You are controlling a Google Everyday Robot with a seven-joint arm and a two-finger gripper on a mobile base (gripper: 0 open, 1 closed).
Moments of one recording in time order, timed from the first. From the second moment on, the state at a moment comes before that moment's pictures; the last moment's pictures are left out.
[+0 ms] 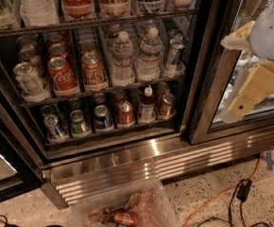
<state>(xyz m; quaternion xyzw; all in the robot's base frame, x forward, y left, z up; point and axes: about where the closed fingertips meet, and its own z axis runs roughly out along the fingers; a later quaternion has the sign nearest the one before) 0.441 -0.169 0.988 -0.61 0.75 0.07 0.25</state>
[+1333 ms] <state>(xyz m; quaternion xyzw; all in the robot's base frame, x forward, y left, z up) 0.486 -0.042 1.001 -0.59 0.67 0.25 0.38</state>
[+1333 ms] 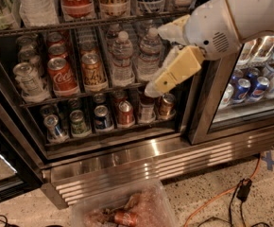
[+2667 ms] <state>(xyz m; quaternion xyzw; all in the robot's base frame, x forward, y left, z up) 0.523 0.057 1.039 -0.56 0.61 0.31 0.47</state>
